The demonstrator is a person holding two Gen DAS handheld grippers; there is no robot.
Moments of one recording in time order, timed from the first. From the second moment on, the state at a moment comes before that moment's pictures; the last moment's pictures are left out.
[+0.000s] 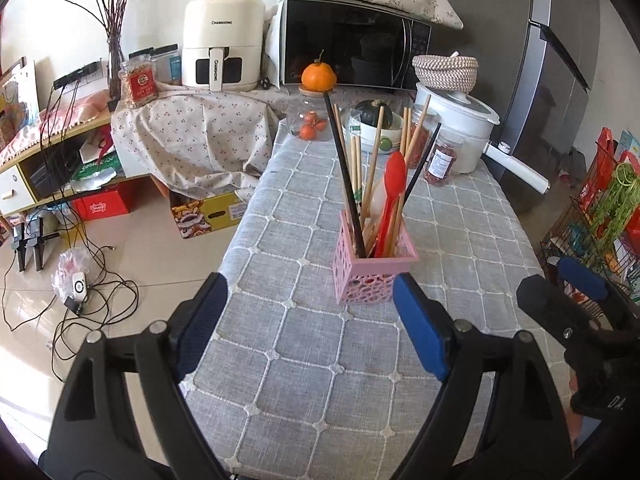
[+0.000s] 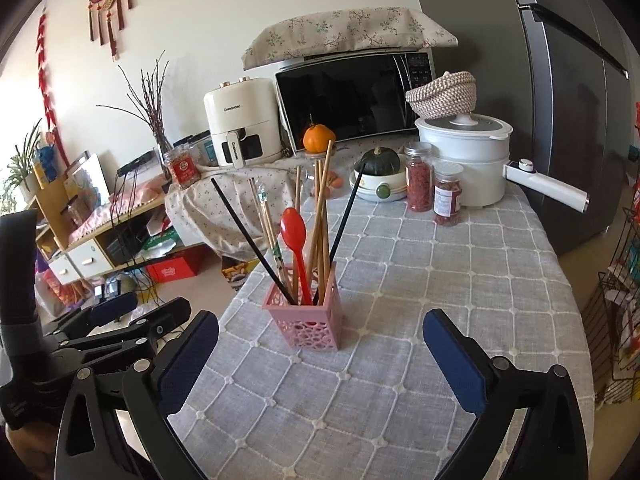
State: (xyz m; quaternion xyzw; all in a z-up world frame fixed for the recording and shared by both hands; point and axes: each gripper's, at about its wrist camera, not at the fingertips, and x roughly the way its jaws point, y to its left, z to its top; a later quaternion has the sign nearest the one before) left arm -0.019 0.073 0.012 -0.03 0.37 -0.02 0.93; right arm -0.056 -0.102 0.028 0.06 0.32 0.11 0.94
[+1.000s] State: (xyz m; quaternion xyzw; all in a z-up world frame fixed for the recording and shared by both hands) left arm -0.029 0.056 0.022 0.00 0.34 -0.02 0.94; right arm -0.065 -0.099 0.031 0.02 0.30 0.08 0.95
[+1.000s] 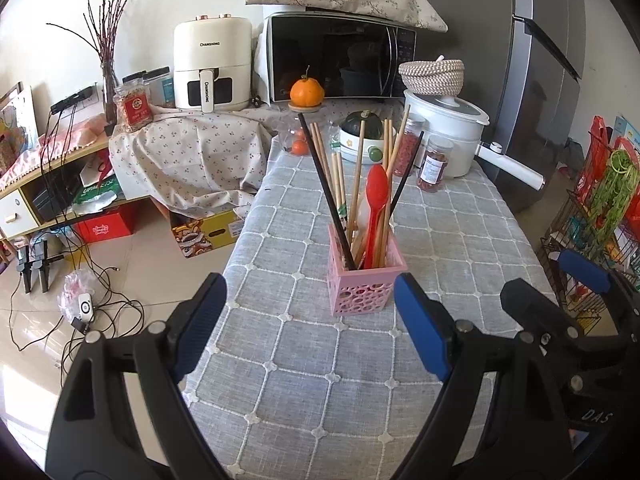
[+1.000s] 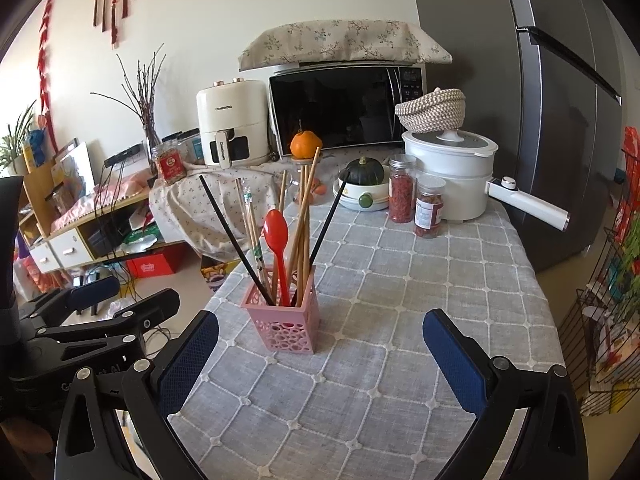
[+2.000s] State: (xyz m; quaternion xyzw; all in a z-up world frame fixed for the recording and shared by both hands) left arm -0.031 0.050 0.024 0.01 0.34 -0.02 0.94; right arm -0.064 -0.100 0.031 0.03 0.31 0.08 0.95
